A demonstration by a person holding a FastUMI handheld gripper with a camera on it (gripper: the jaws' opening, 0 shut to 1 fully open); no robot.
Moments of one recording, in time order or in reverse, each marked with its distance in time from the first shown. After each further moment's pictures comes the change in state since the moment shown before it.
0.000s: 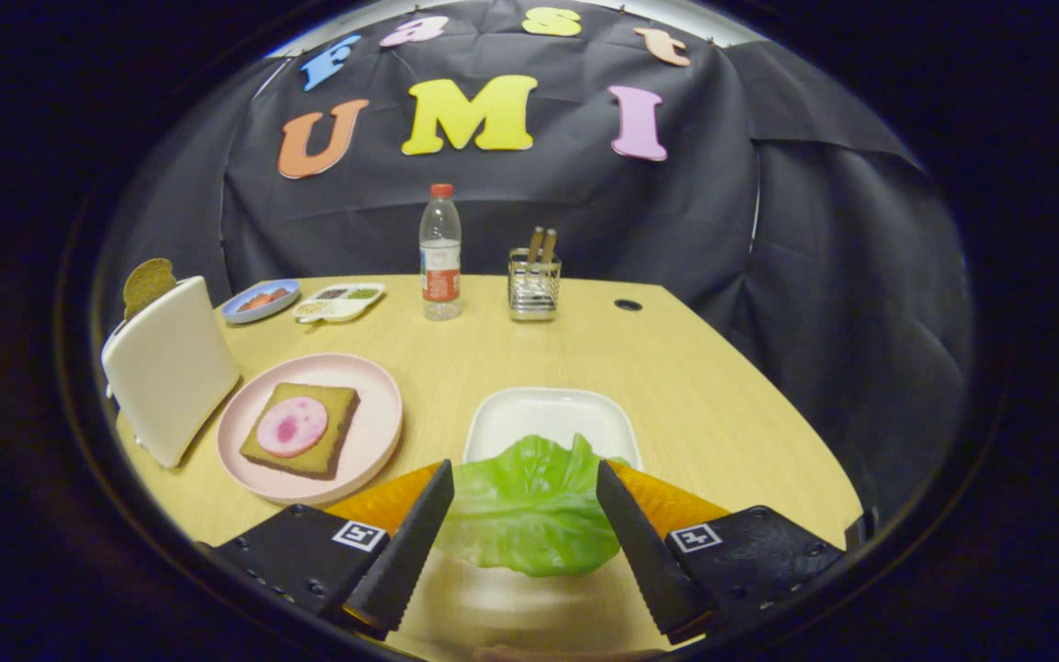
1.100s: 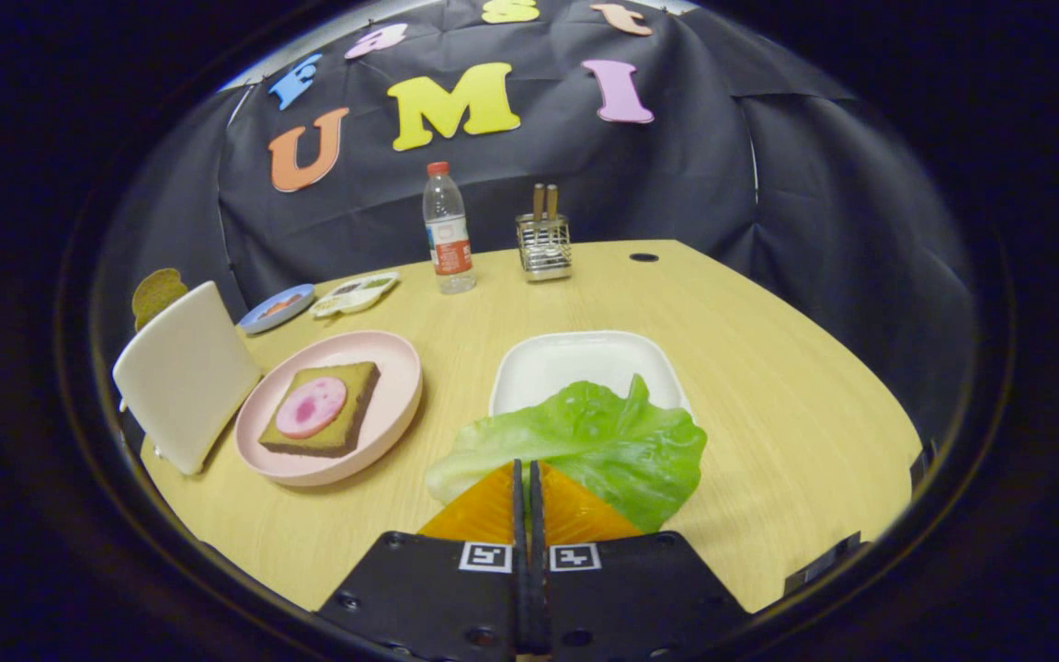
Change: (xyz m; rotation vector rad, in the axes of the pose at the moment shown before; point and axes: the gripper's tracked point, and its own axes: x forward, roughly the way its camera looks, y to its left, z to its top) arm 0.000 0.017 -0.026 0.097 0.007 0.097
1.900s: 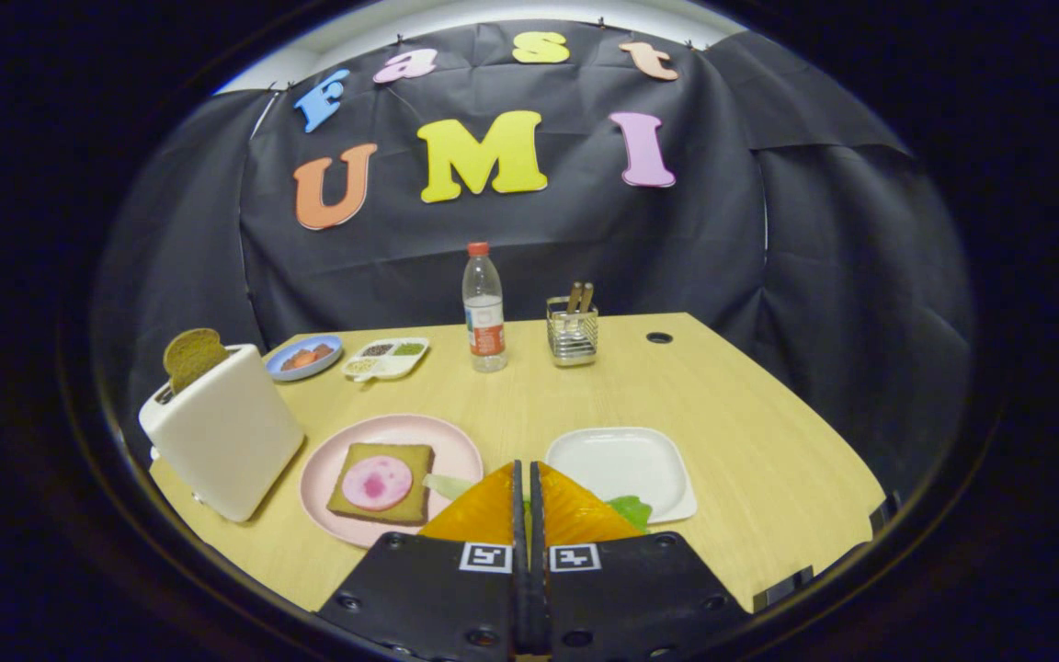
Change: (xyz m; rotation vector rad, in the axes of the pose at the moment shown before) arm -0.036 0.055 0.087 -0.050 -0.142 0.006
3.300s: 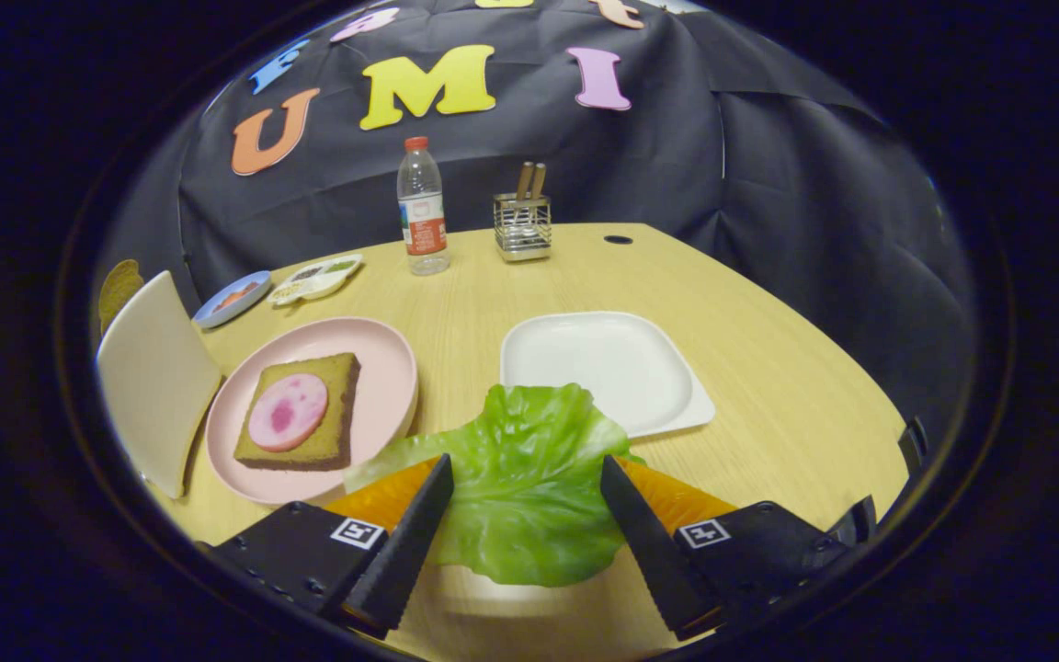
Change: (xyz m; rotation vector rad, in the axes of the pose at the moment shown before) arm 0.039 -0.027 -0.115 0.073 0.227 -0.181
